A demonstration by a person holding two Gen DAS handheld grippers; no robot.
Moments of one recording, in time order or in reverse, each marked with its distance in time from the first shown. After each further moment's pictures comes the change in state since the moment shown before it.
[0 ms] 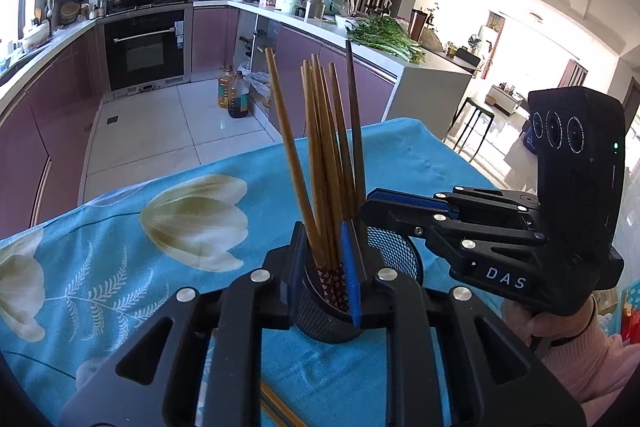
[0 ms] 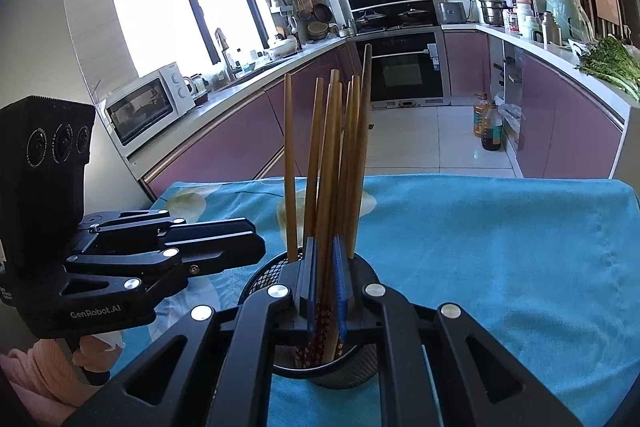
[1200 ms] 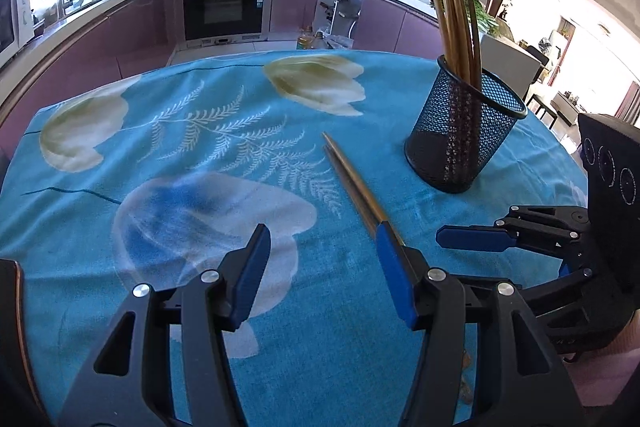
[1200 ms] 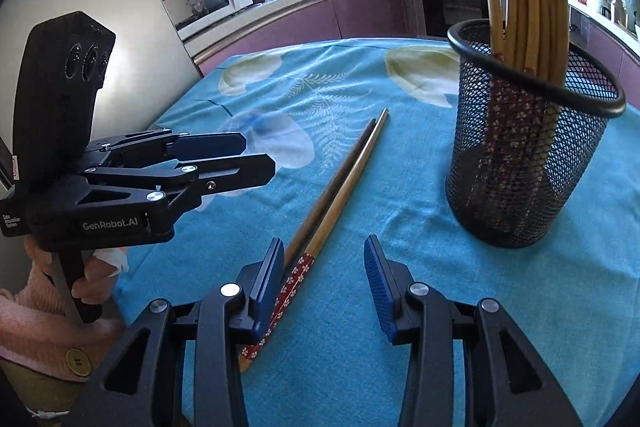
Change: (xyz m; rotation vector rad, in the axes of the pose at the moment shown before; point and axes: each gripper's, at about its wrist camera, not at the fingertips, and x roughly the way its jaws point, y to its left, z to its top) left arm -0.033 0.061 -0.141 -0.156 0.092 0.231; right arm 0.046 0.089 -0.110 -0.151 0.285 0.107
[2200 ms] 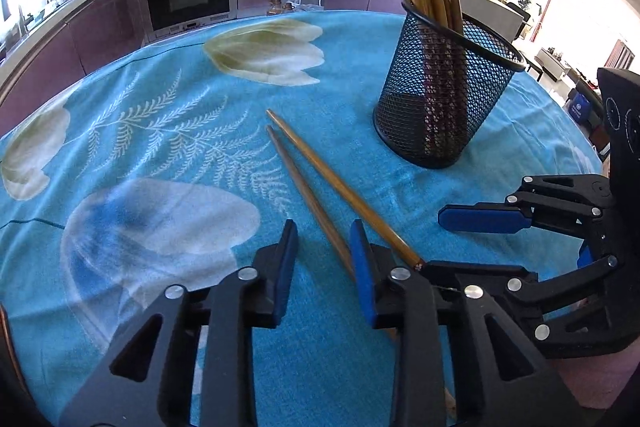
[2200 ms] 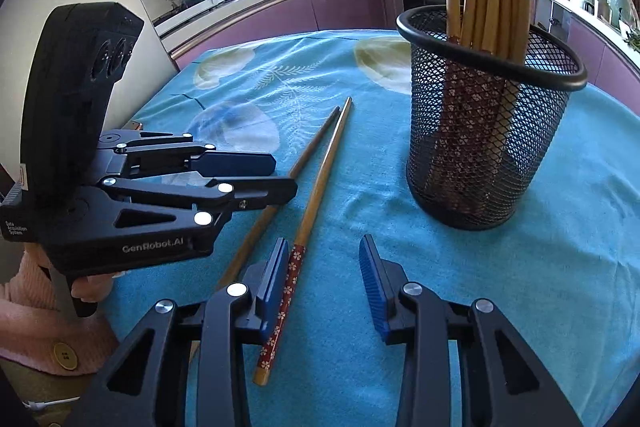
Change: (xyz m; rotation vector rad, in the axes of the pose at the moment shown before) left arm 0.047 -0.029 0.010 0.109 0.118 -0.048; right arm -0.006 -0.013 -0.006 0.024 0.018 -0.067
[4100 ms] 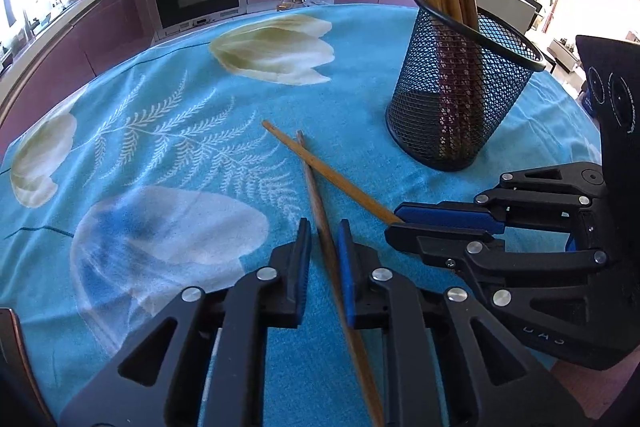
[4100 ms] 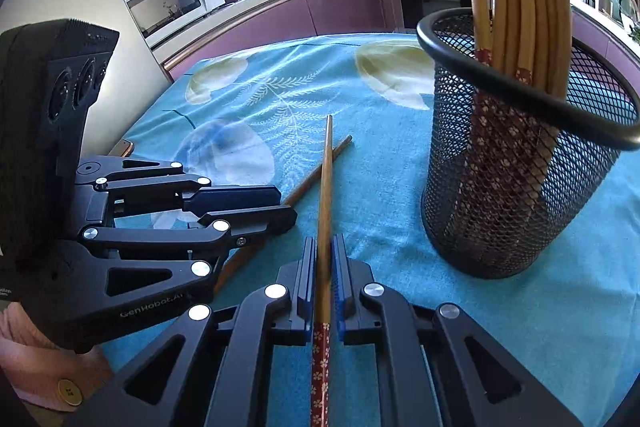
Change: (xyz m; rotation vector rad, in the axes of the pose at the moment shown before) left arm 0.011 -0.004 0.008 0.010 0.029 0.061; right arm 0.021 -0.002 0.022 0.033 -0.010 0.016
